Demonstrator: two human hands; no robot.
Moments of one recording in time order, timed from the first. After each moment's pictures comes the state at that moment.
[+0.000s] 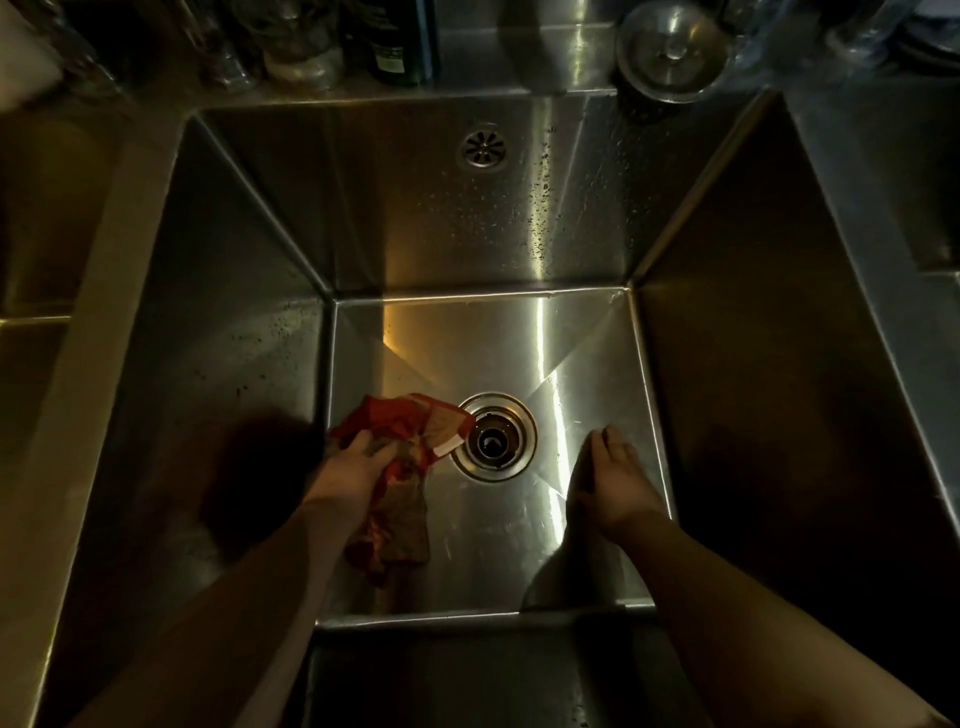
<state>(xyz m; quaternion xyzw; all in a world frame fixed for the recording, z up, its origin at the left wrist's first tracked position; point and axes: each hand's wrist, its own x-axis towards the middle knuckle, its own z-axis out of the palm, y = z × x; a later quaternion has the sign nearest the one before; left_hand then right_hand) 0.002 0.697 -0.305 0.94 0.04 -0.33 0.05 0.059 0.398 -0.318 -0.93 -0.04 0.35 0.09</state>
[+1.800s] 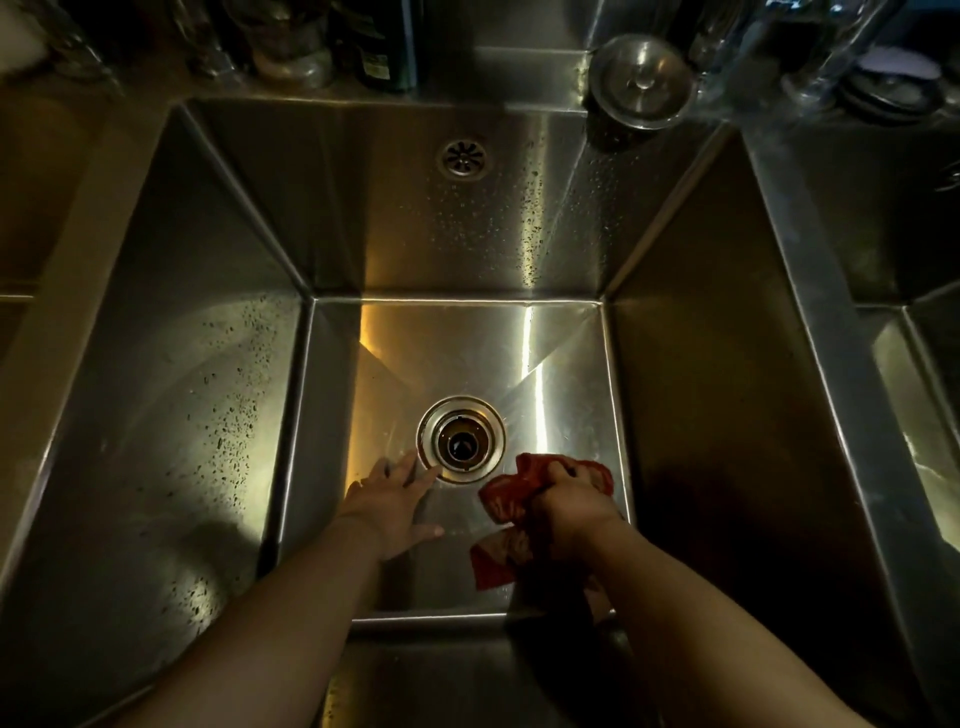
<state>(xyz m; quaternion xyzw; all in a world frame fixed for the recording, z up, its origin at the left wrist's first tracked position) -0.006 0.628 -0.312 0.91 -0.01 -0.41 0.09 0.055 0.392 -0.317 -0.89 -0.23 0.40 0.03</state>
